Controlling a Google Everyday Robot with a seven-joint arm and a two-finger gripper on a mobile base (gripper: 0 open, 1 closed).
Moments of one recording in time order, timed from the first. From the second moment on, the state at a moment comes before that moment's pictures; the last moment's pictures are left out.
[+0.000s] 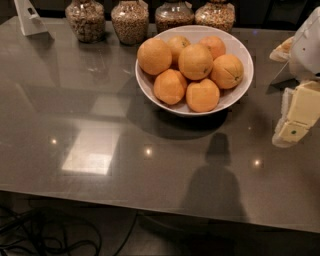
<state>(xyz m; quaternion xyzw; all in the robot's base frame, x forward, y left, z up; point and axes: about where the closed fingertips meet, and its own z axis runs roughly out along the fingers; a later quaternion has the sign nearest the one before) 0.438 -0.217 0.976 -0.60 0.78 -0.03 0.16</state>
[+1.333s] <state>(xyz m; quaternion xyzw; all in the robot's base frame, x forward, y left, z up) 0.507 -0.204 0.995 -0.62 0.74 -0.01 0.27</state>
